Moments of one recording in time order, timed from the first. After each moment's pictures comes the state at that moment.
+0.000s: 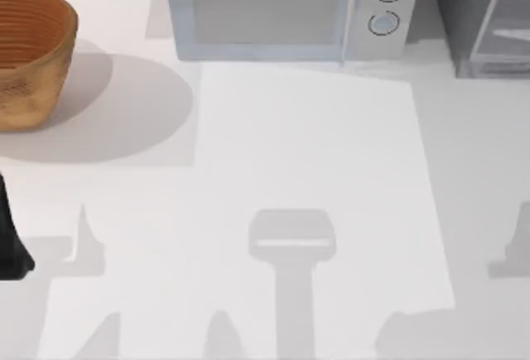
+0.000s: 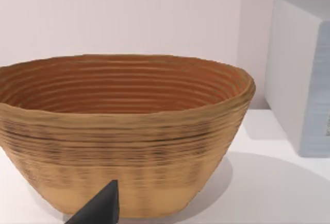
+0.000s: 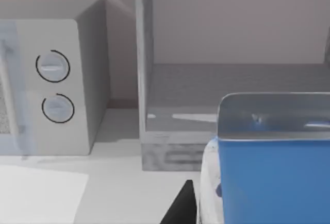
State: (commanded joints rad) left arm 0.00 0.00 0.00 0.00 0.00 0.00; right arm 0.00 0.00 0.00 0.00 0.00 0.00
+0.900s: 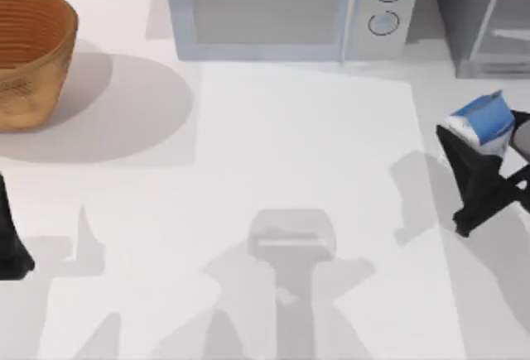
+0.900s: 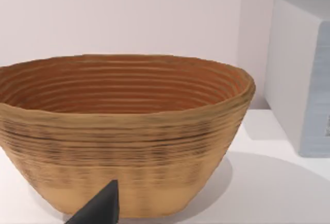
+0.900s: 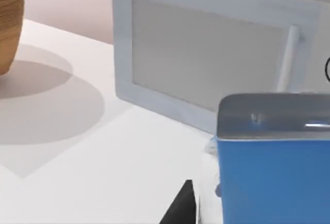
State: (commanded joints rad) left arm 0.00 0.00 0.00 0.00 0.00 0.00; right arm 0.31 1.17 0.26 0.80 -0.26 -0.05
